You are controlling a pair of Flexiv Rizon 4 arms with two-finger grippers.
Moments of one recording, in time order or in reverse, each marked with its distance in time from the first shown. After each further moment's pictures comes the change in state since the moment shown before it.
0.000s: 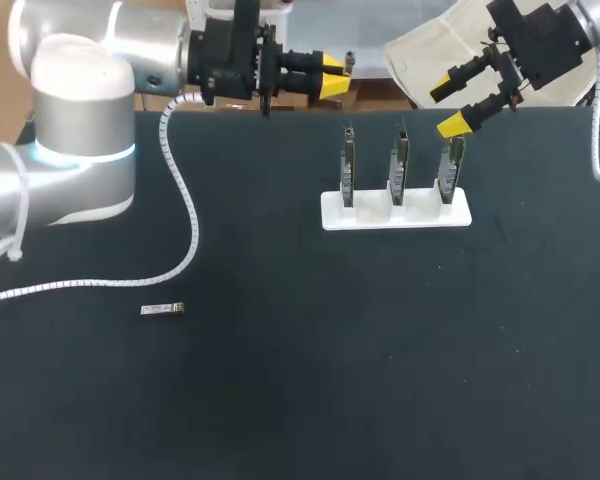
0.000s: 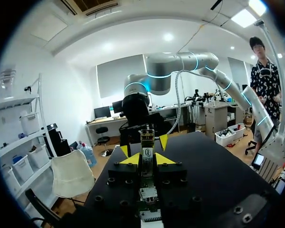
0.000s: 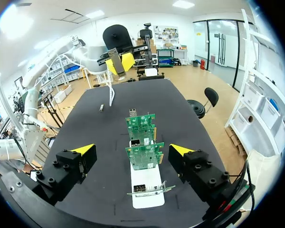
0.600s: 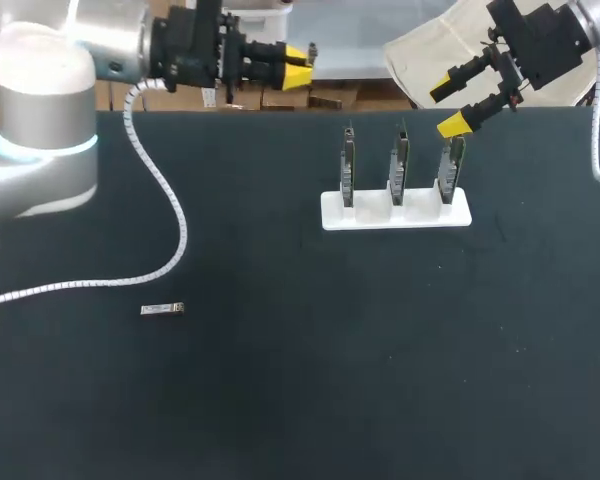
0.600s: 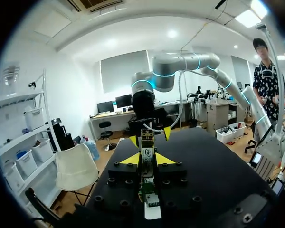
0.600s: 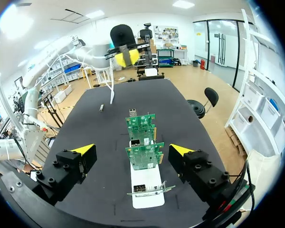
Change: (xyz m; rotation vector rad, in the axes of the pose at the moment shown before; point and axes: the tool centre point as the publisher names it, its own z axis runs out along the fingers) left arm 0.007 0.008 -0.039 -0.019 0.036 -0.019; right arm 0.000 0.000 0.000 0.000 0.000 0.000
